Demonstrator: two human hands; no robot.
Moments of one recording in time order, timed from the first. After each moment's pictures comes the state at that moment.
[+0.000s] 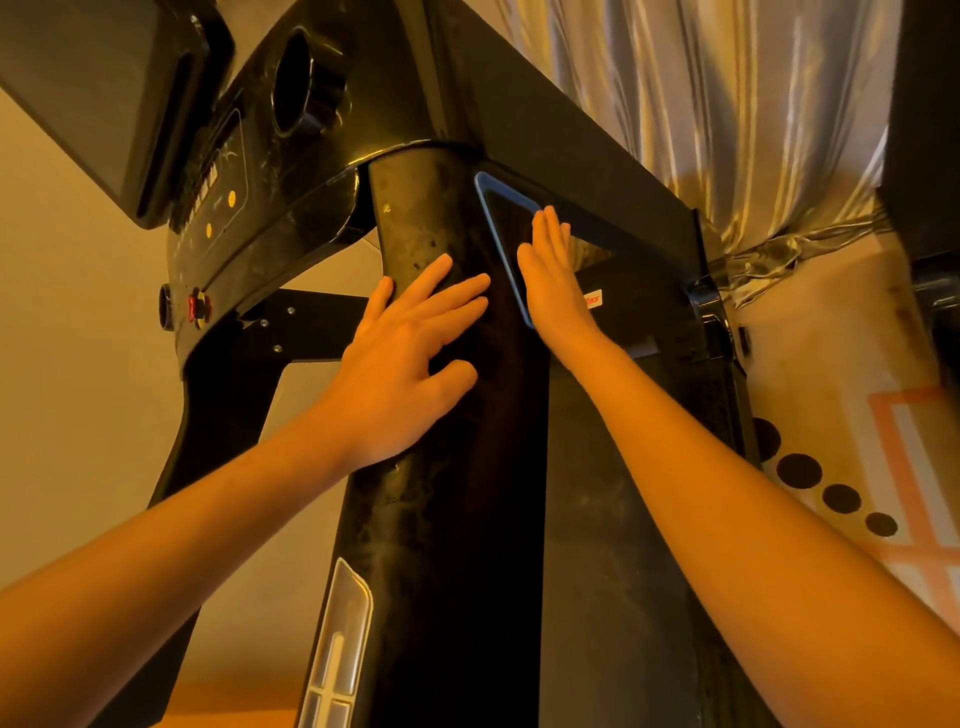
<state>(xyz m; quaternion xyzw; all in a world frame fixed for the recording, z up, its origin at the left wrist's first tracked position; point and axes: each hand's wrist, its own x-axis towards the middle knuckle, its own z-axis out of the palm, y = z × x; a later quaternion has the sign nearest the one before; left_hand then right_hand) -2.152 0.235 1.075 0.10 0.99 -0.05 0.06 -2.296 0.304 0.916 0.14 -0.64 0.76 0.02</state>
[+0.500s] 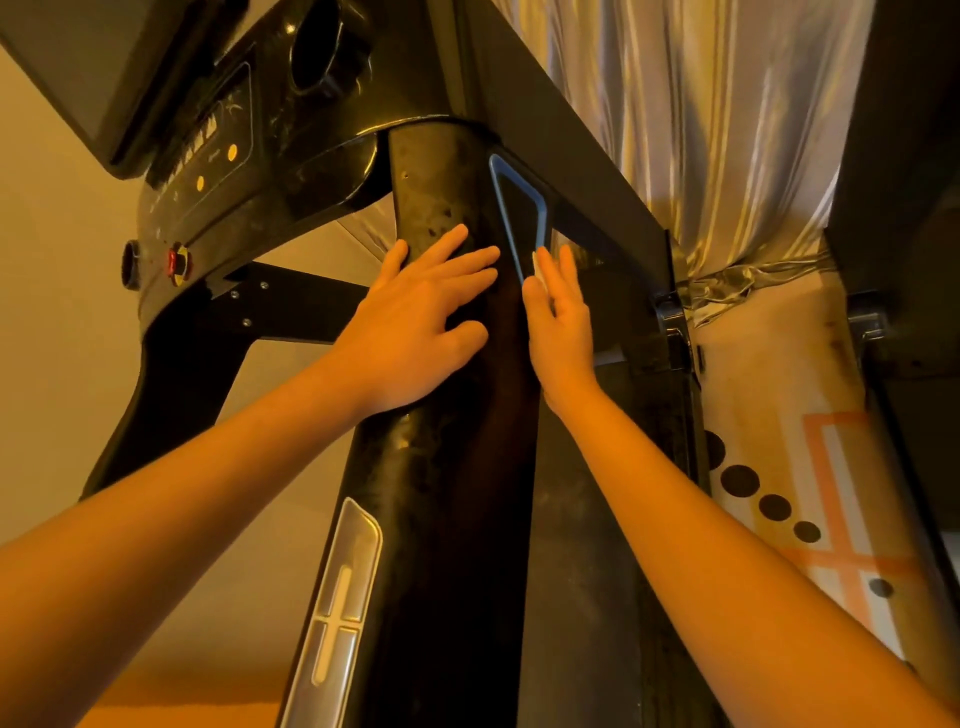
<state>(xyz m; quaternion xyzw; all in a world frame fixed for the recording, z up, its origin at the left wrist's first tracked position) -2.152 0.234 1.074 0.11 0.99 -0.08 0.05 -2.226 0.302 0.899 0.04 -0.55 0.83 0.03</state>
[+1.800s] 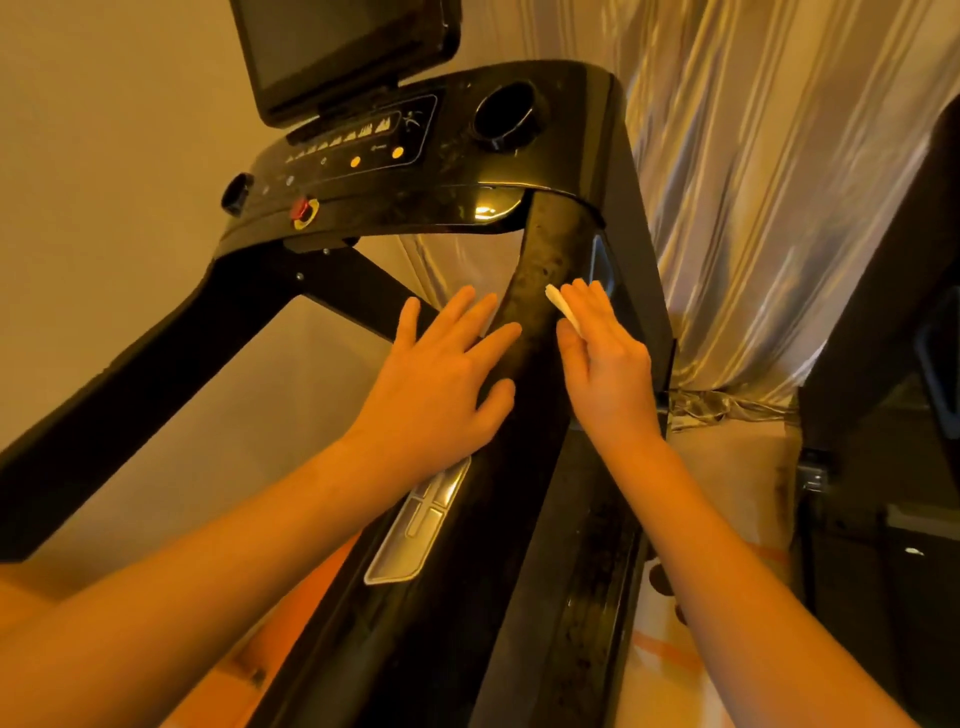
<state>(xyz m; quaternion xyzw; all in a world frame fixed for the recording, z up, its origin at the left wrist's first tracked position) -2.029 0.218 1.081 0.06 0.98 -0.11 -0.15 -2.142 0.355 0.986 0.26 -0.75 0.56 0.22</state>
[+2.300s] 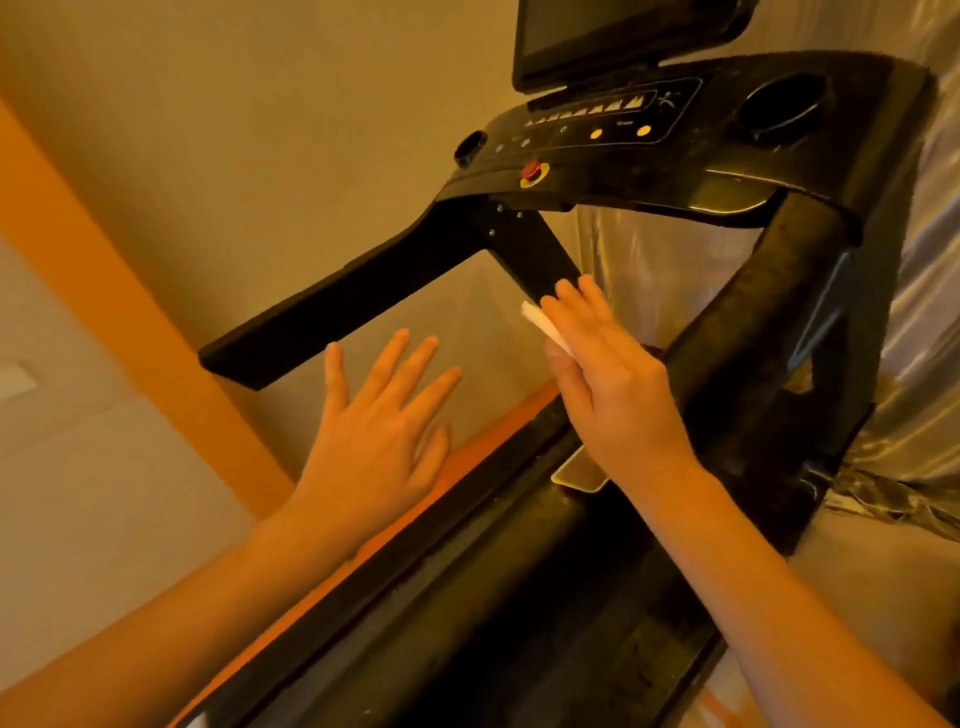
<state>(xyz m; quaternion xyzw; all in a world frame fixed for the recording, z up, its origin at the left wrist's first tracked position) -1.806 0.152 1.074 -0.19 0.94 -0.23 -0.18 -2.004 0.284 1.044 0.53 -0.64 0.49 0.24</state>
